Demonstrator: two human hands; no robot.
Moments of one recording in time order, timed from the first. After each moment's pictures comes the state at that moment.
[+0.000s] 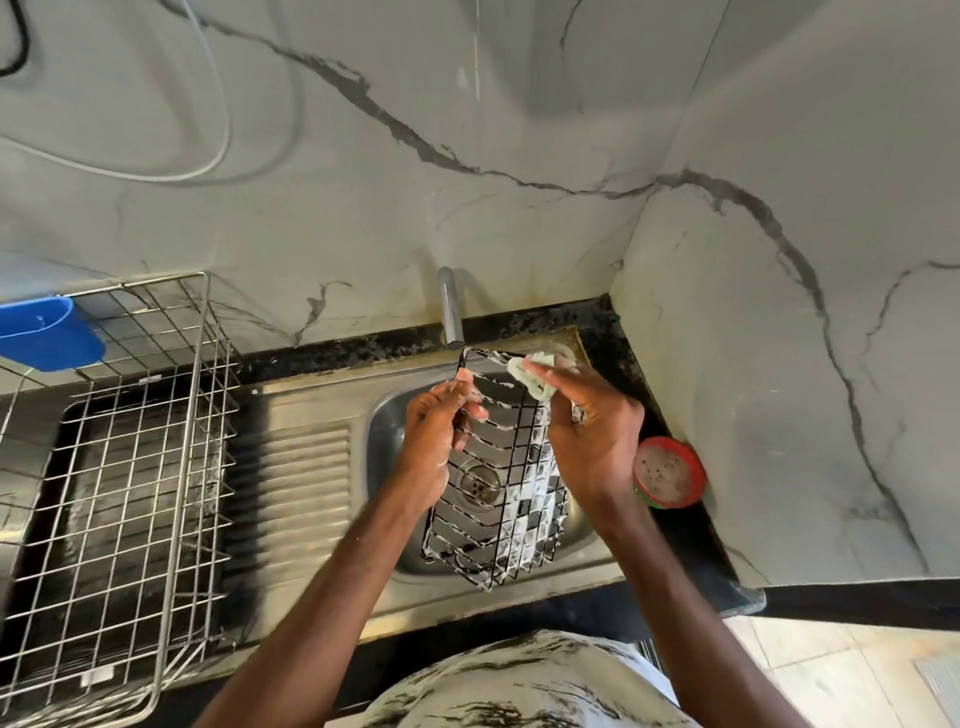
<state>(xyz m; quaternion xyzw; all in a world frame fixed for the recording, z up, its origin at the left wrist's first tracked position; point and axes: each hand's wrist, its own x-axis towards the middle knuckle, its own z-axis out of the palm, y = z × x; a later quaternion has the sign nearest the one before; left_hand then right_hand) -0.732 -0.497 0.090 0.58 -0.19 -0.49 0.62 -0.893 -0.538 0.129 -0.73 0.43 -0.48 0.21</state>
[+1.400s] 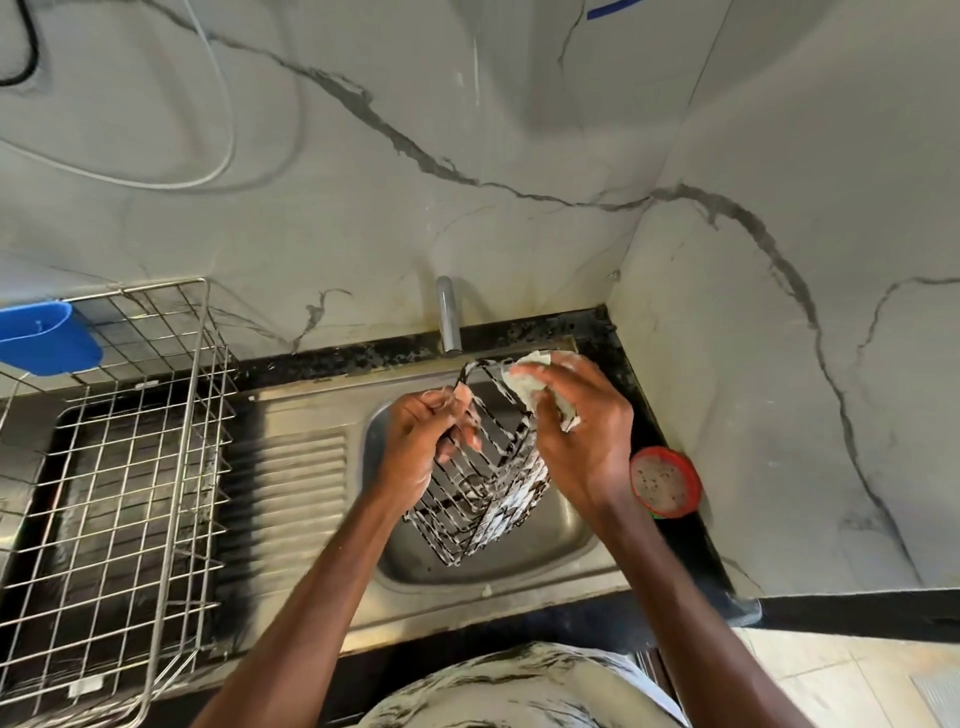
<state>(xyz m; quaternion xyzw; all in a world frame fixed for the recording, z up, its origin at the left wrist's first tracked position) -0.710 -0.487 0.081 0.48 -0.34 -0.49 0.64 -0.891 -0.540 0.147 -0.77 0.41 -0.44 0.21</state>
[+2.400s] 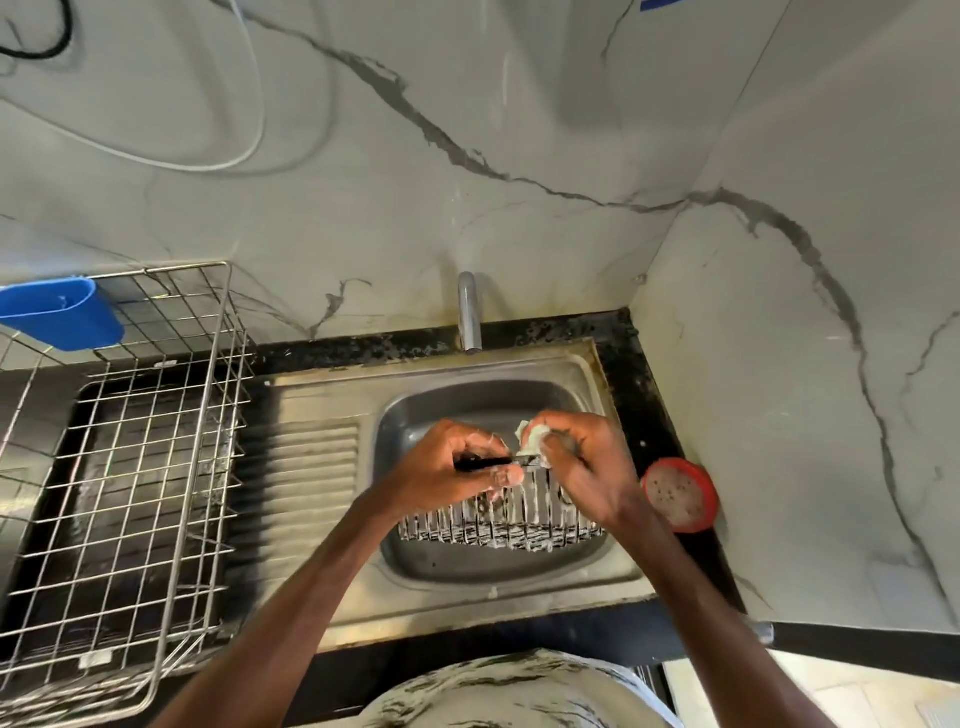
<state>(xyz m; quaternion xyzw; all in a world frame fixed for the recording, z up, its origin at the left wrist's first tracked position) -0.697 -0.477 0.079 0.53 -0.59 -0.47 0.38 -0.900 -0.551 0.110 -0.78 0.34 -0.28 0.45</state>
